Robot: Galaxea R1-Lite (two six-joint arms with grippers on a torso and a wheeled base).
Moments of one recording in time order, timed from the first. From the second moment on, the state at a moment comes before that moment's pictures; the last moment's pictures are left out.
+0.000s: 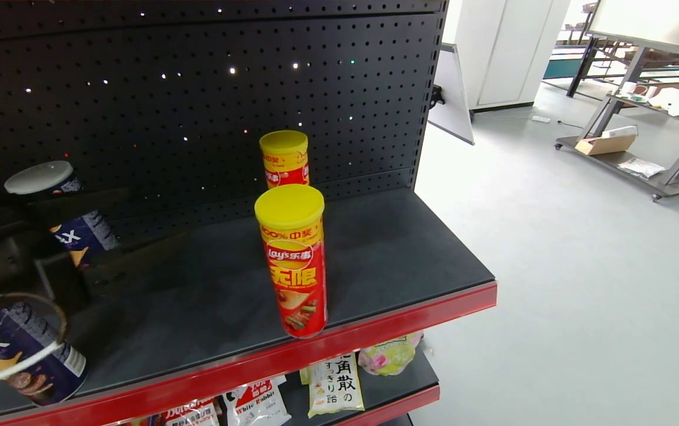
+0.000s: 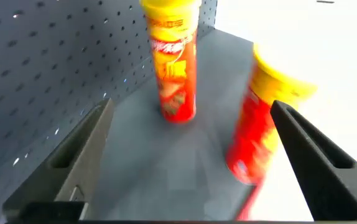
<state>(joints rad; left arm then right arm) -0.29 1.10 -0.66 -0.30 -0.27 0.12 0.00 0.00 0.00 0.00 0.06 0.00</state>
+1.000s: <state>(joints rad) -0.18 0.18 -0.57 0.66 0.14 -0.11 0.00 0.00 0.00 0.00 0.06 0.00</state>
